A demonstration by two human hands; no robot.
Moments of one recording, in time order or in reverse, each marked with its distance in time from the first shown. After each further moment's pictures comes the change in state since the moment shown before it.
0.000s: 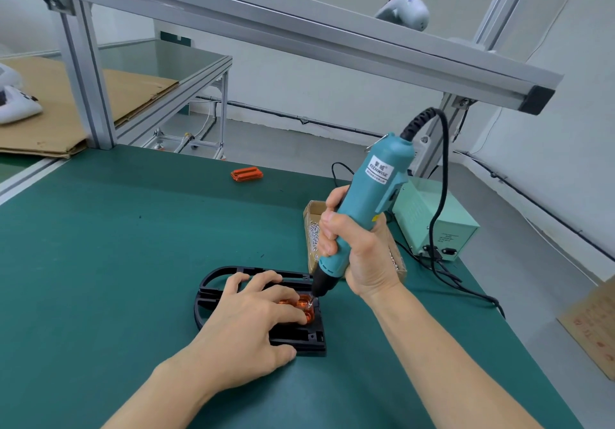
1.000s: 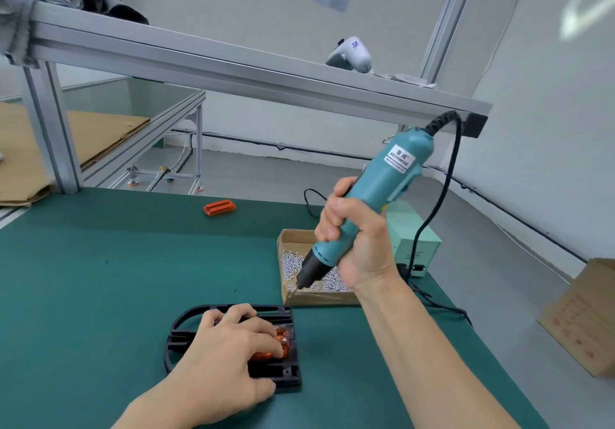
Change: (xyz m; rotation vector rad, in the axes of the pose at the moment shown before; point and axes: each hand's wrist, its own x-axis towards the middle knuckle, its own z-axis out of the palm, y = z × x) left_hand 0.011 0.008 -0.009 -0.003 -0.108 -0.012; right_hand 0.020 -0.048 -0.012 0.272 0.084 -0.048
